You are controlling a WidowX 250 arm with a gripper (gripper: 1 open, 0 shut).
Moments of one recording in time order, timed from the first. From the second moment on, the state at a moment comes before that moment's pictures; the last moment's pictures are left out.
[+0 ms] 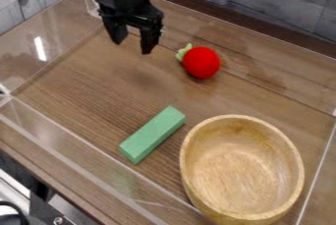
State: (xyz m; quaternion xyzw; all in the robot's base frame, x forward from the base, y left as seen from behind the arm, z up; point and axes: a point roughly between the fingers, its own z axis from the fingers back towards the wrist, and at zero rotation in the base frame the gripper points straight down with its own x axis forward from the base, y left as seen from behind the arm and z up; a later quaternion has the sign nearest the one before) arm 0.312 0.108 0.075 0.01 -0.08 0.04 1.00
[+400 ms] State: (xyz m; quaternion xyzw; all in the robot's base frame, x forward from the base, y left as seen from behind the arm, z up) arm 0.306 0.111 0.076 0.01 -0.09 0.05 1.00
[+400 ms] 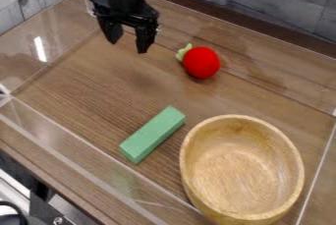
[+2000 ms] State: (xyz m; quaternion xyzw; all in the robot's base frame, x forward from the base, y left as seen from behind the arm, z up) arm 0.286 0.187 0.068 0.02 -0.07 0.04 1.00
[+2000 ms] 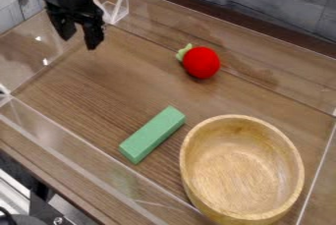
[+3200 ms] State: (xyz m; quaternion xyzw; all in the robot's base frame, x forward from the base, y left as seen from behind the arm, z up) arm 0.297 0.213 0.052 0.01 -0.08 0.01 1.00
